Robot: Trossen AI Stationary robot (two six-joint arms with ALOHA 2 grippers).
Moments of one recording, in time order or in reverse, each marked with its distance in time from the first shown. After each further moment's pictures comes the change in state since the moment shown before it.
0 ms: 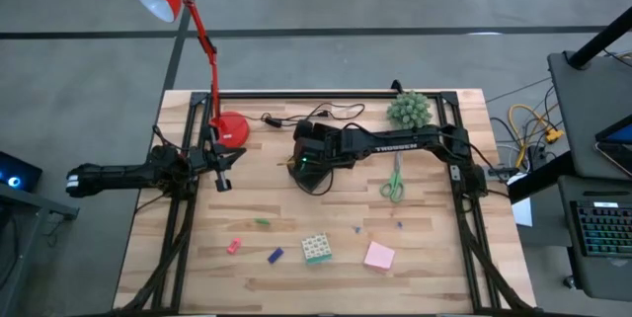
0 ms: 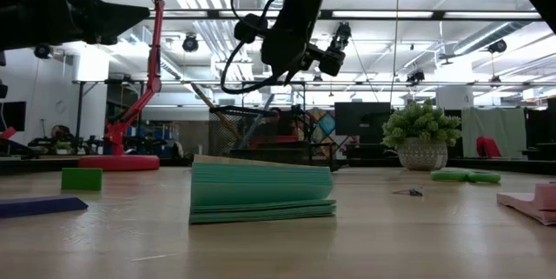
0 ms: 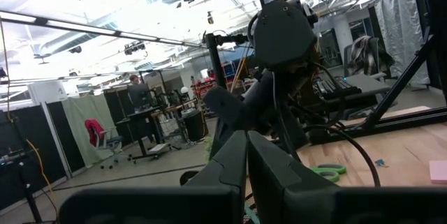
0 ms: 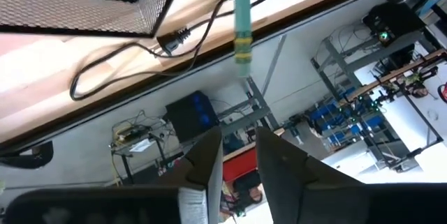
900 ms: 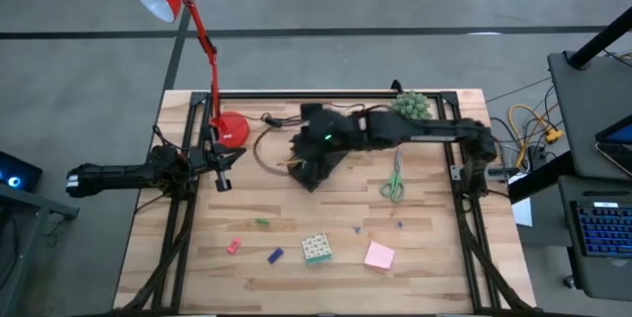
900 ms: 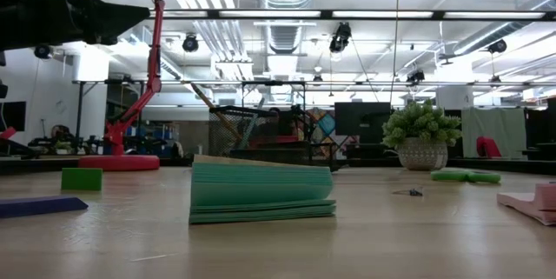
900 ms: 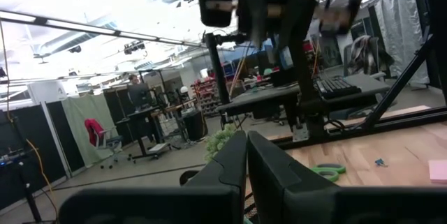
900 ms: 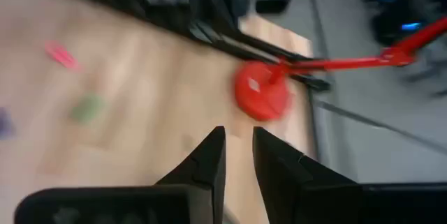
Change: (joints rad) left arm 0.000 0.000 0.000 -0.002 0.000 0.000; right arm 0.039 -0.207 0.143 0.178 -0.734 1.140
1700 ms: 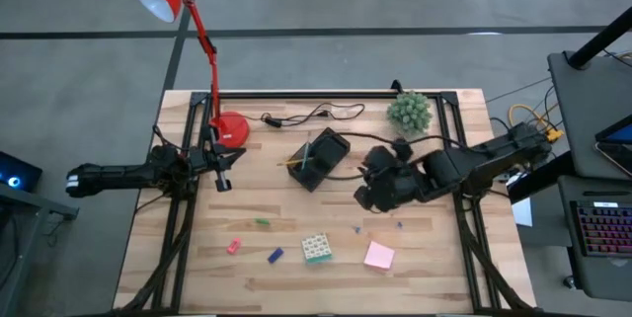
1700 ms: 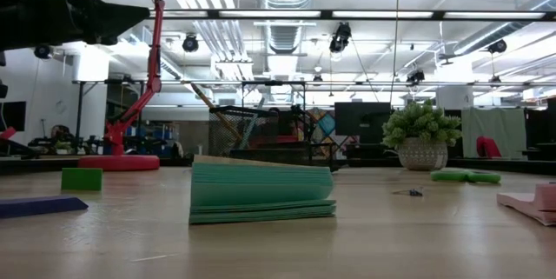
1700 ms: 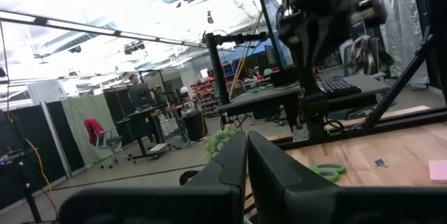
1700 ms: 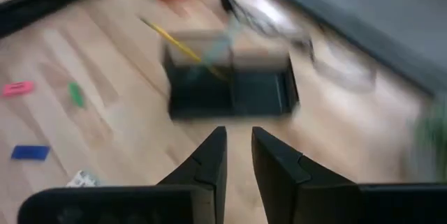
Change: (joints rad) left arm 0.000 0.000 0.000 0.001 0.000 0.000; right arm 0.347 -0.366 -0.434 -0.407 0.551 1.310
